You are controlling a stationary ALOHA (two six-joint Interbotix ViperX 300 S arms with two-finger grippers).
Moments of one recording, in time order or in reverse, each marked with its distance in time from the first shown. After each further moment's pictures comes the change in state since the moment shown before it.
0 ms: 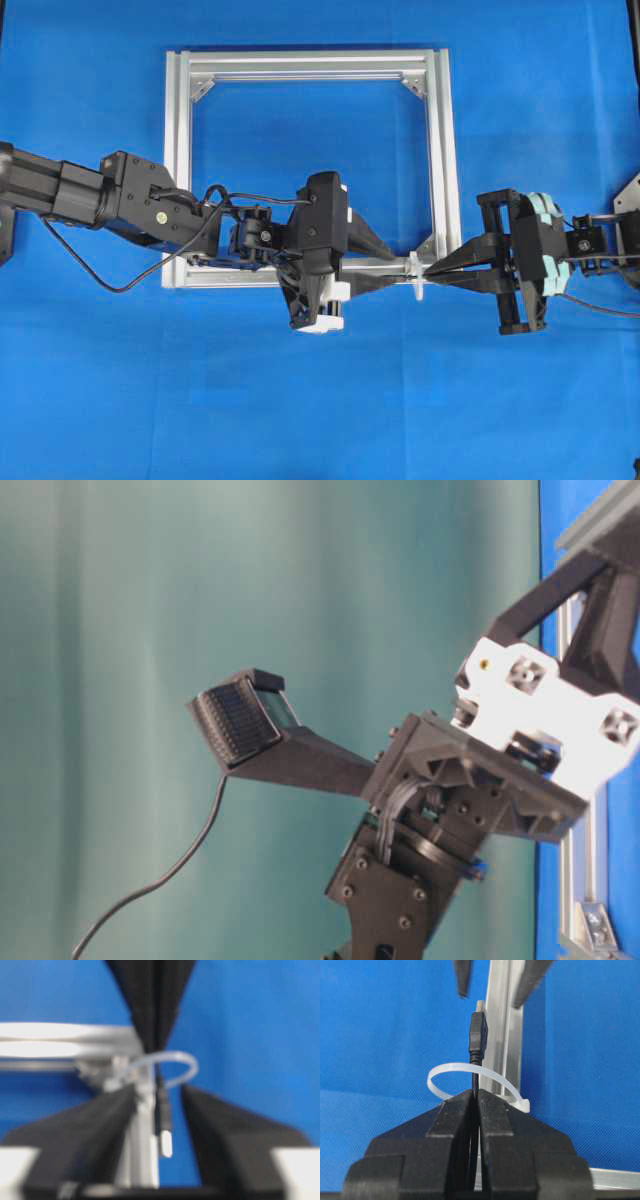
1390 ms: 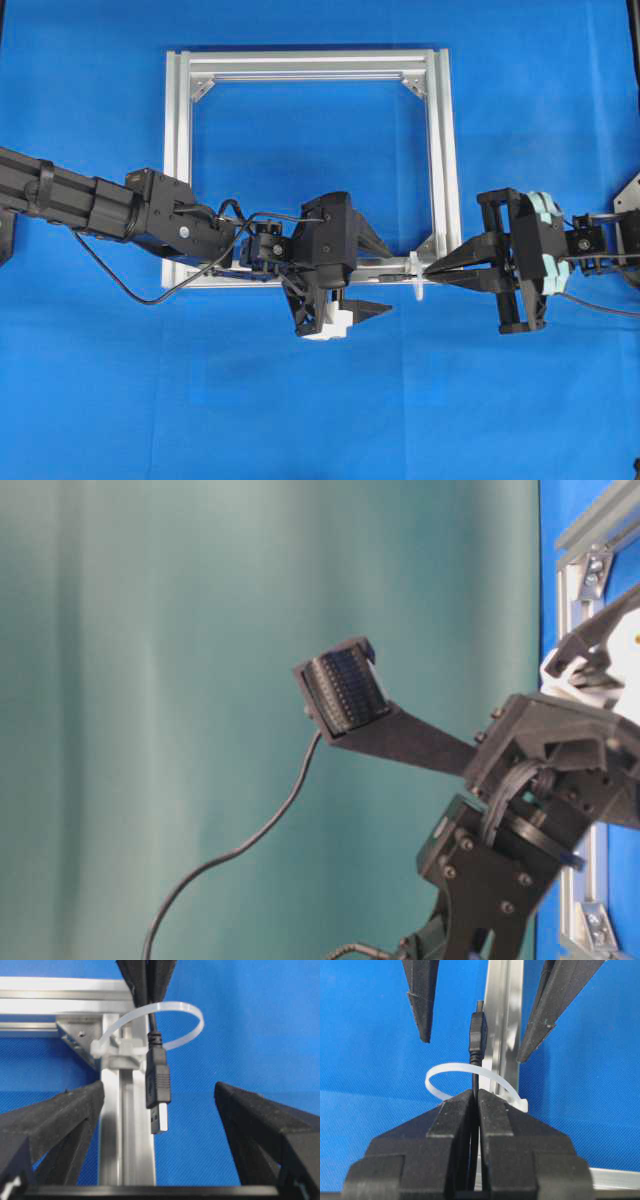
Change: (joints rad) left arm -0.009 0.103 -0.023 0.000 -0.015 0.000; right arm -0.002 0.000 0.000 0.000 0.000 0.000
